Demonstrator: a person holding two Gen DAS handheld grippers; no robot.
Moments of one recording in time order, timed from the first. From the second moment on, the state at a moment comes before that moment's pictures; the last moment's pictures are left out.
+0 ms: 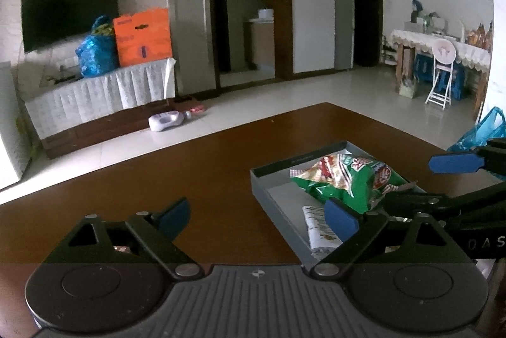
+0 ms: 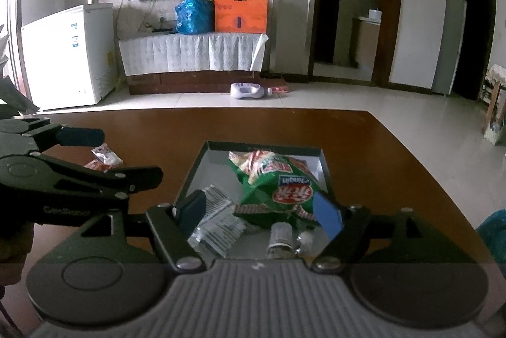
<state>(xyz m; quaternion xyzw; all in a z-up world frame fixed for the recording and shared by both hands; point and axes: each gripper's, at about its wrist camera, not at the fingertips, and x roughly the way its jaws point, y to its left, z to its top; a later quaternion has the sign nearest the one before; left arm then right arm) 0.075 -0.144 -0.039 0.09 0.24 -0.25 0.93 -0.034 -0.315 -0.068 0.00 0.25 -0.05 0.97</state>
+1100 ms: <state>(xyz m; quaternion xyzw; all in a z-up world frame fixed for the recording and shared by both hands) 0.071 -0.009 -0.053 0.11 0.28 -0.15 0.94 0.027 -0.180 -0.055 -0.01 0.26 0.09 0.96</state>
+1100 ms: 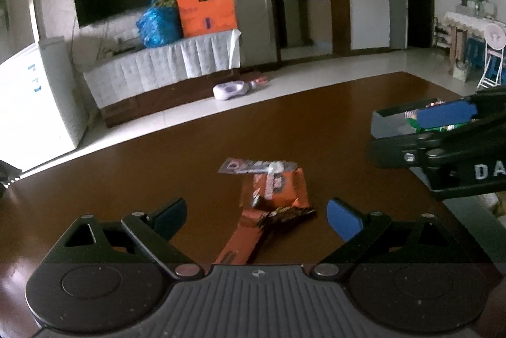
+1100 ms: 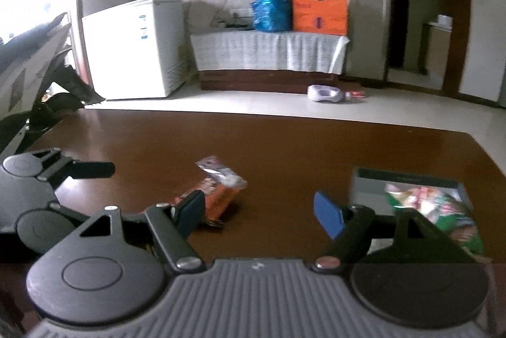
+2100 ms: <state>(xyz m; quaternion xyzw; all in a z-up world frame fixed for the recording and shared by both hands) 0.104 0.025 -0.093 0.06 0.37 -0.17 0.91 0.122 -0.118 -0.105 -0.12 0.33 0.18 0.92</state>
